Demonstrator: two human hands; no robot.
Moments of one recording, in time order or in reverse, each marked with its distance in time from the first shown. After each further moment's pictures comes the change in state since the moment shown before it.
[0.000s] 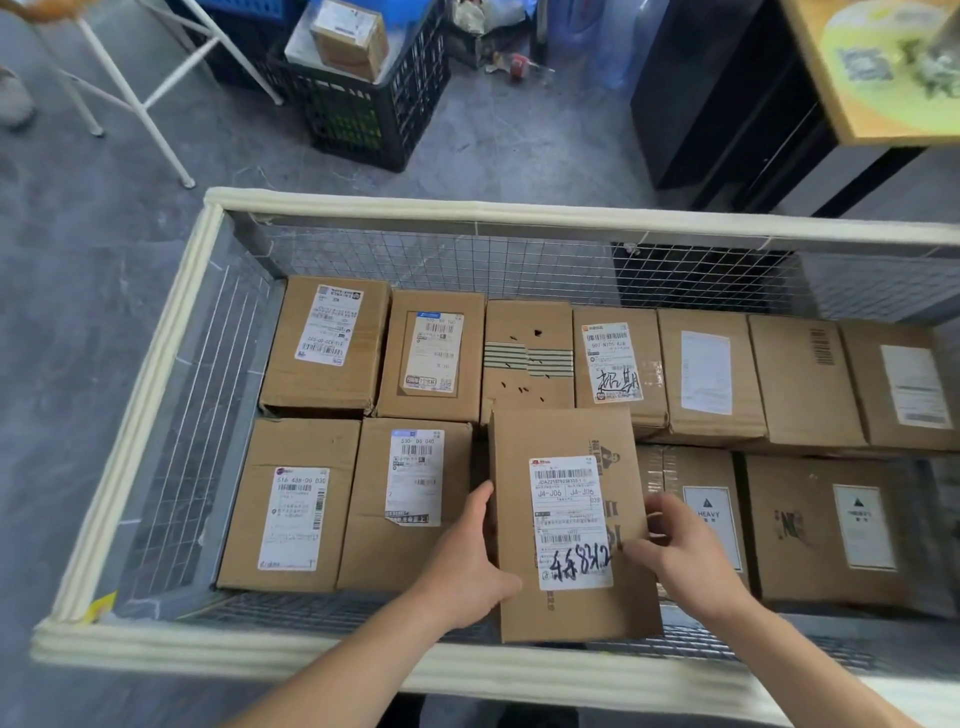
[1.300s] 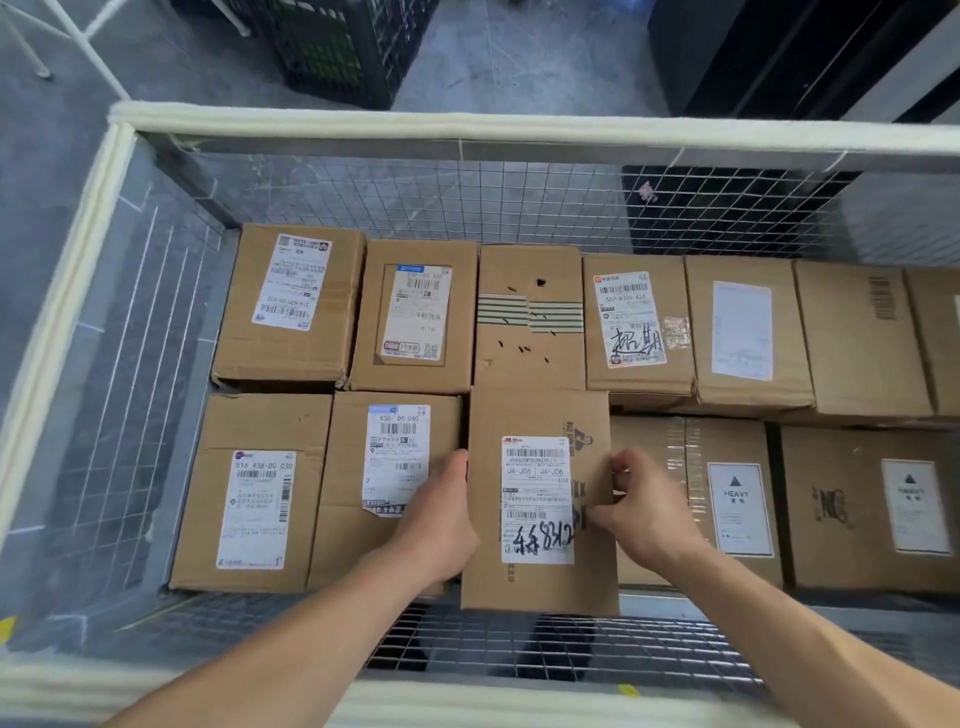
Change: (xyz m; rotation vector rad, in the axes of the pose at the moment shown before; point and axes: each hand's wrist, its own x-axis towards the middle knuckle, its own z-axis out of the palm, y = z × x) left_hand 0.073 -0.019 -0.009 0.366 0.165 0.011; right_hand 0.075 0.002 0.053 -0.167 0.028 0.083
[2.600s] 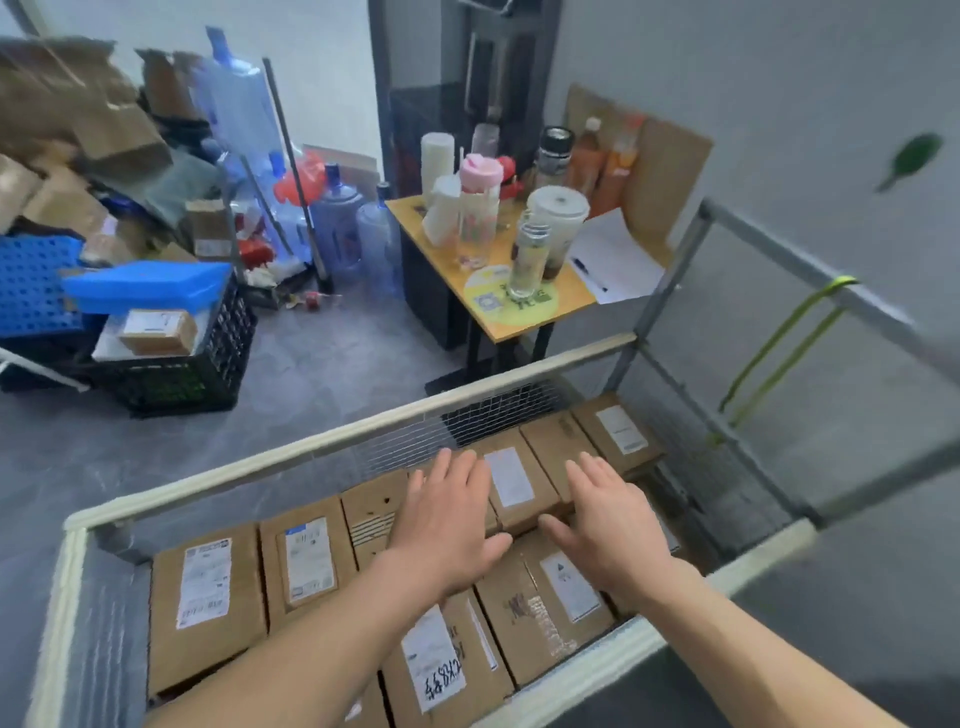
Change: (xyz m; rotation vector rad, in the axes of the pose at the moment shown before) left_hand -0.190 0.268 -0.132 0.810 0.256 0.858; right_hand -0.249 -0.078 -0.216 -0.505 0.659 -0.188
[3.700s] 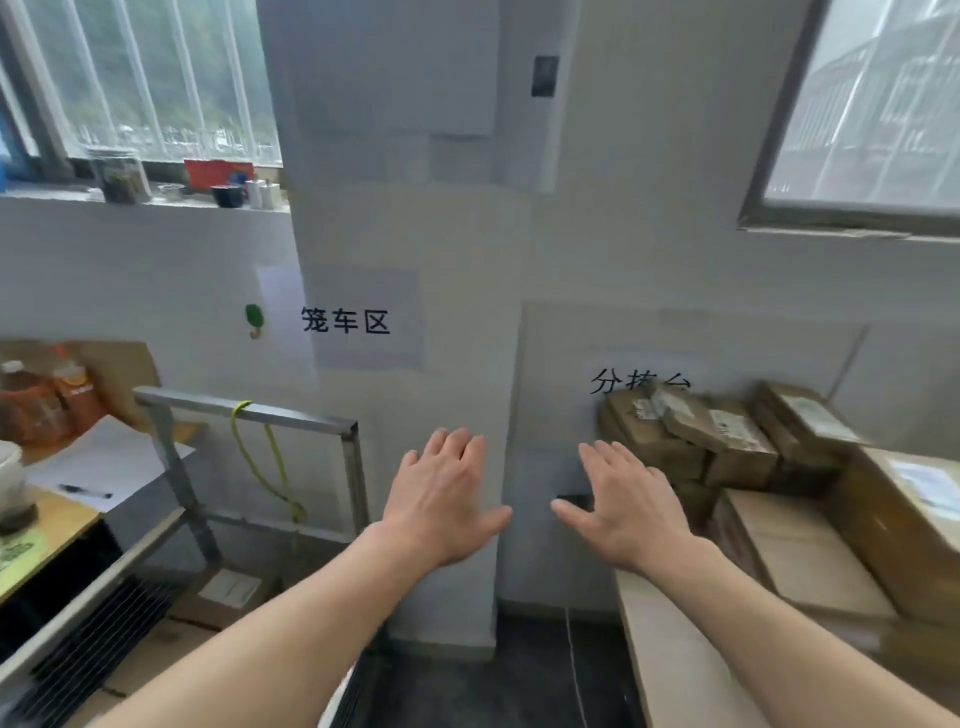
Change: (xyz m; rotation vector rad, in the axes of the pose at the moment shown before) left_hand -0.121 0.539 -0.102 0.097 0.195 0.949; right_hand -0.487 0.296 -0.215 -0.016 0.360 0.948
